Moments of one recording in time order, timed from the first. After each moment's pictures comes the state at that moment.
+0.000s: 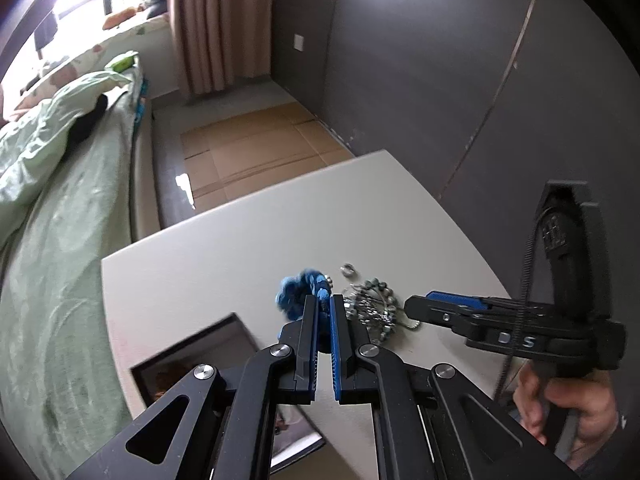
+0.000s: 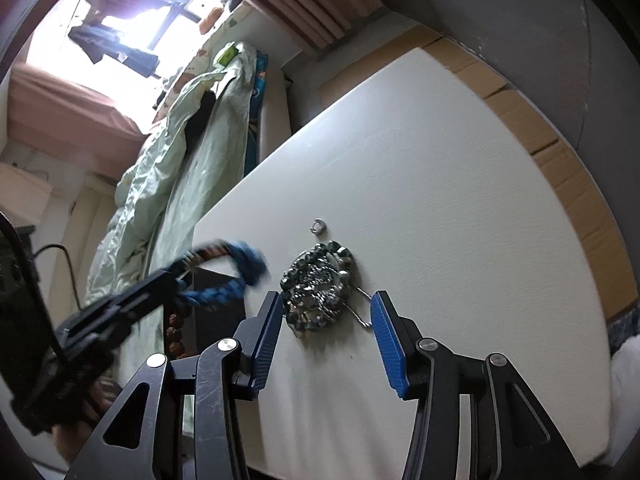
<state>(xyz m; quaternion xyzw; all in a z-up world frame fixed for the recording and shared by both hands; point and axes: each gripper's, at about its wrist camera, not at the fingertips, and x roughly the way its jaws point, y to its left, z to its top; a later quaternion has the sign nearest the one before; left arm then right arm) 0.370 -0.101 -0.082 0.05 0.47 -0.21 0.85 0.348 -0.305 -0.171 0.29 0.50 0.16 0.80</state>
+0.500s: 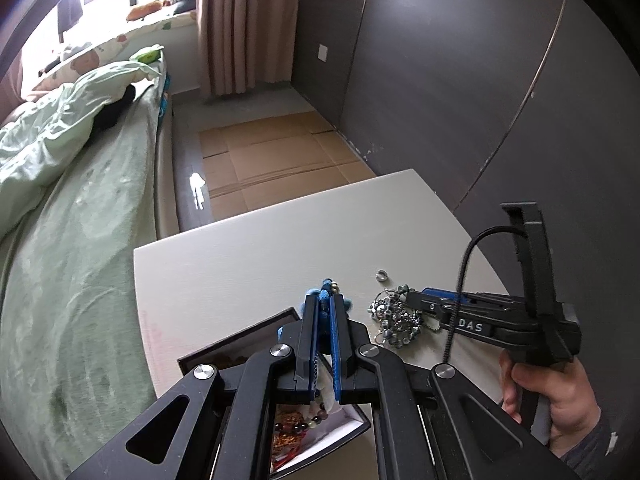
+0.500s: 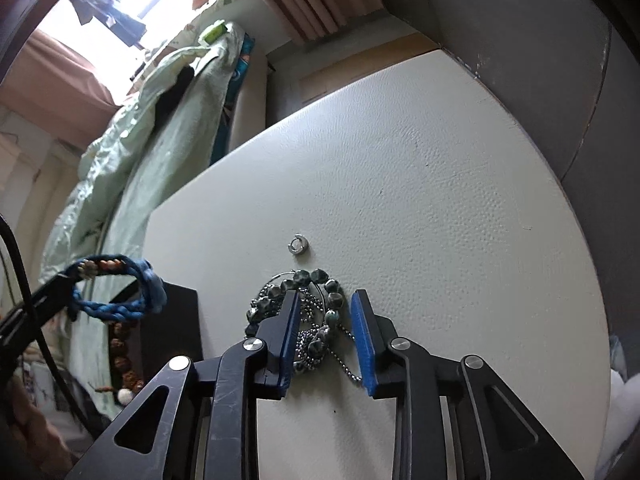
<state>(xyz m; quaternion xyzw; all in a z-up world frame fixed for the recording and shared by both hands) 0.372 -0.061 -0.071 0.02 0.47 -0.19 0.86 0.378 -0.281 -0.182 0.20 0.53 0.11 0.82</state>
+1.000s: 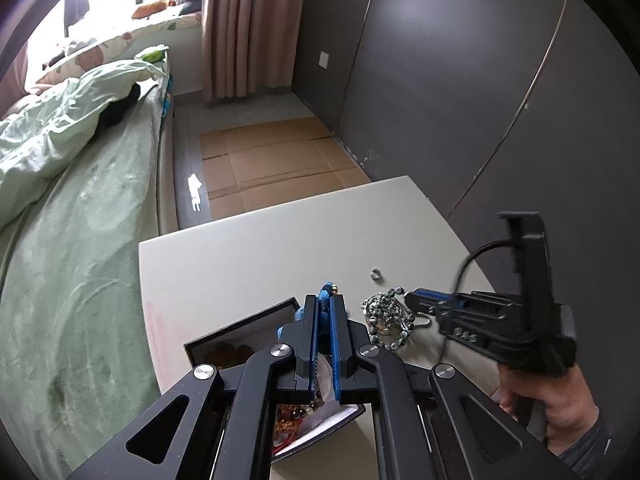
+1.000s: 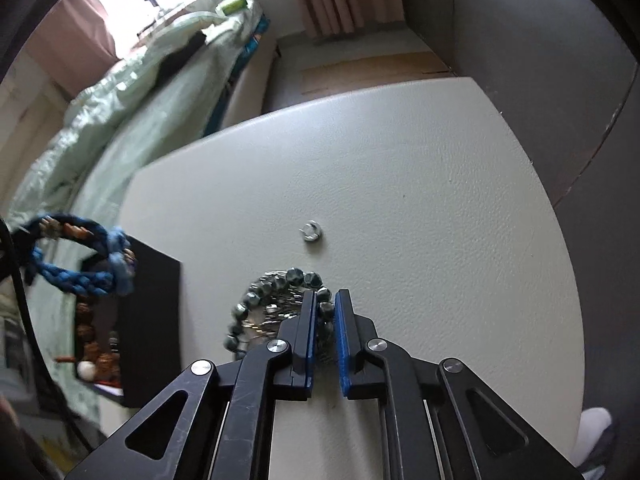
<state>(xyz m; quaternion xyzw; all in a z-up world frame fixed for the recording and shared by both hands) 0.360 -0.045 -0.060 0.00 0.46 -0.20 0.87 0.368 -0.265 -0.160 0.12 0.52 0.12 0.84</state>
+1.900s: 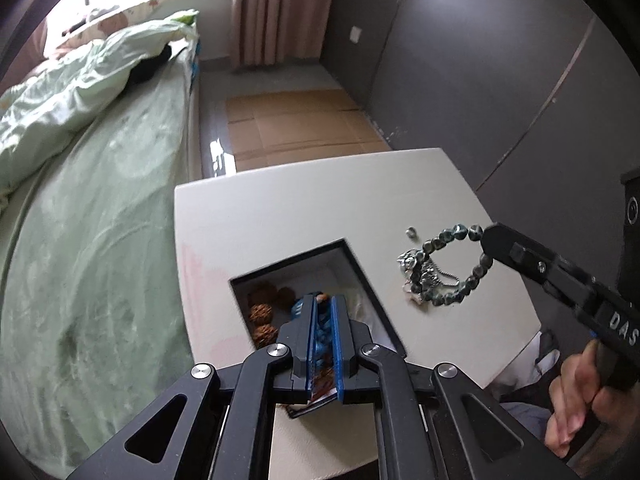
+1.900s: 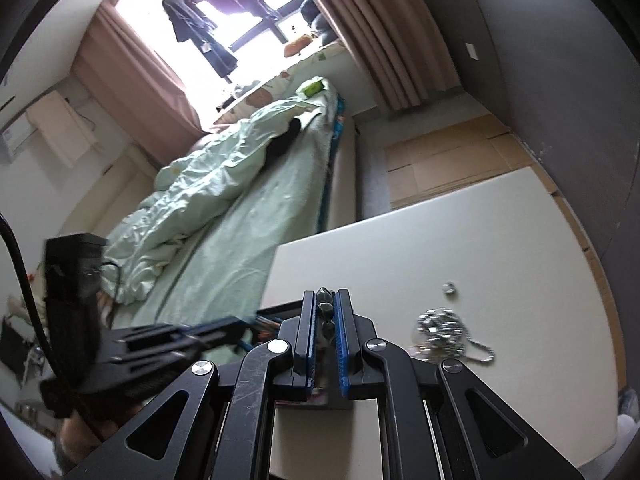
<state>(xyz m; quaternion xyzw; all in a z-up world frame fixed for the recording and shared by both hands) 0.347 -0.006 -0.077 -0.01 0.51 -0.15 0.84 0.315 -0.218 -0.065 0.20 0.38 0.22 0.87</state>
